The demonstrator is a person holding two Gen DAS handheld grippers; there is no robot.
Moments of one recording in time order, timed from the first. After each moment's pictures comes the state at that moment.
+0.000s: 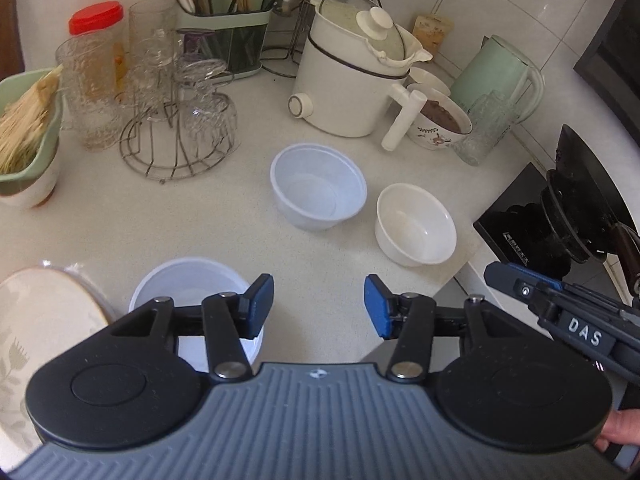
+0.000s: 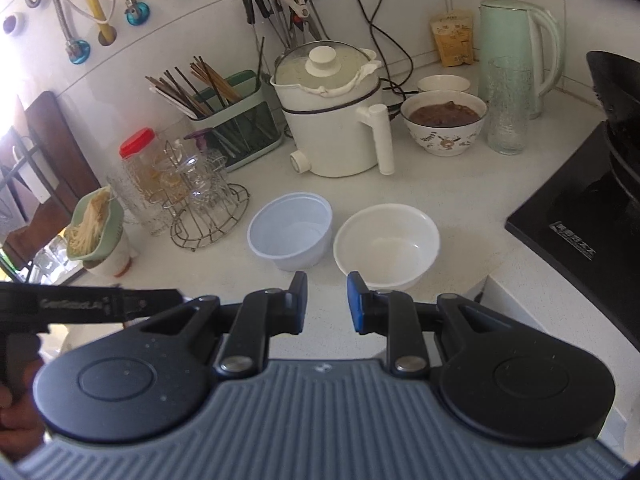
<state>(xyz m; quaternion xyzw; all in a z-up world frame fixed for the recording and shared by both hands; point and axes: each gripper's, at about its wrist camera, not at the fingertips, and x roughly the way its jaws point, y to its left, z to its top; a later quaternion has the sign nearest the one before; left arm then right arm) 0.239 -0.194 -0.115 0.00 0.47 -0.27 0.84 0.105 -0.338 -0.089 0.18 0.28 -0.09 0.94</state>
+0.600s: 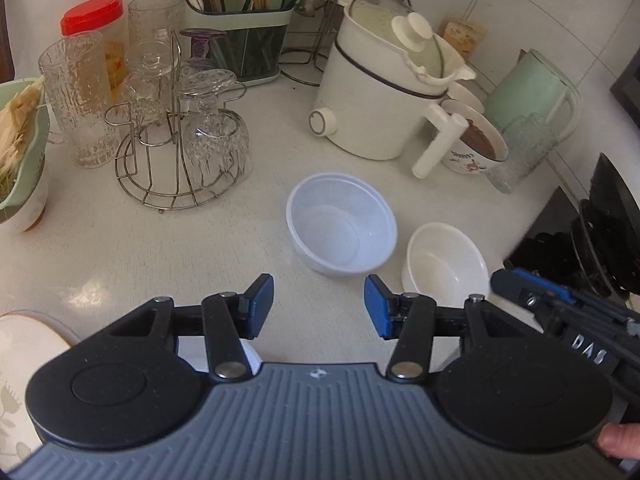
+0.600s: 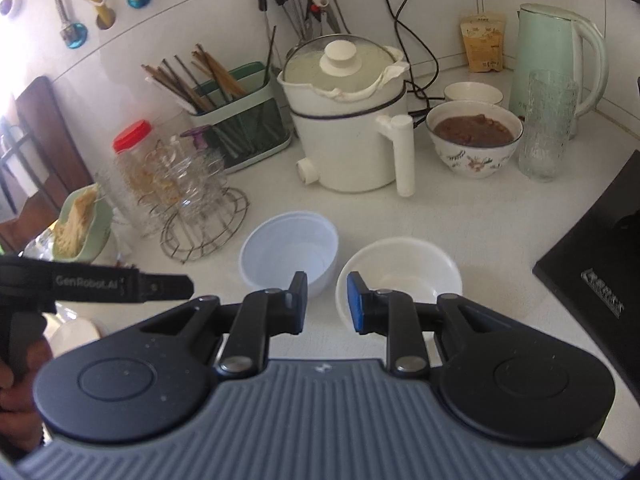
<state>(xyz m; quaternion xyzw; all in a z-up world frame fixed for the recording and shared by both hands) 0.309 -0.220 -0.134 -0.02 0.48 -0.24 0.84 0.169 -0.360 -0.093 0.16 0.29 -0.07 0.94</state>
